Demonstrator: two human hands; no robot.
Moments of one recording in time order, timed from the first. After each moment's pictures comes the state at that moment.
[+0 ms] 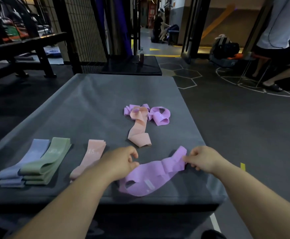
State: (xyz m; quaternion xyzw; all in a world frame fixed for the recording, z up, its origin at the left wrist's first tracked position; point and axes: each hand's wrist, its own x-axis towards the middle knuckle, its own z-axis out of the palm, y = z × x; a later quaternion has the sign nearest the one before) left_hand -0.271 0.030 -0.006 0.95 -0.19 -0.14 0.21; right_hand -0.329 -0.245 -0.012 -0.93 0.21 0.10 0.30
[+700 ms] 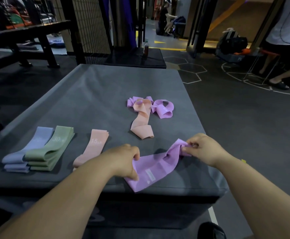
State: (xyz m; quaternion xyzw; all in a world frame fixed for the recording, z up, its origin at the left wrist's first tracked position) left_hand -0.287 0.033 0.003 0.94 -0.24 -0.23 0.07; right_hand -0.323 -0.254 -0.019 -0.96 0.03 -0.01 0.27
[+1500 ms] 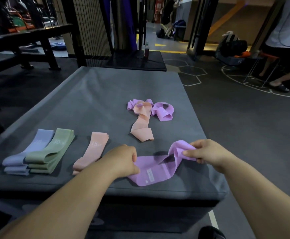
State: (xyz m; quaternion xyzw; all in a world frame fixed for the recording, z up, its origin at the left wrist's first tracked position) left_hand -0.282 0.029 -0.009 0.96 -0.18 -0.17 0.14; right_hand -0.331 -0.250 -0.008 -0.84 0.15 0.09 0.51
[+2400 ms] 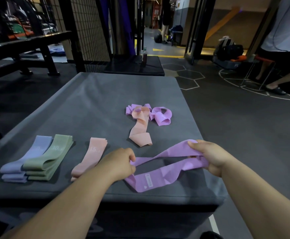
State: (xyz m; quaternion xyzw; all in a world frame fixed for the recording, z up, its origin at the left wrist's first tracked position) left_hand -0.274 0.031 -0.011 0.96 -0.16 -0.16 0.18; right_hand -0.328 -0.250 -0.004 -0.69 0.19 0.07 0.70
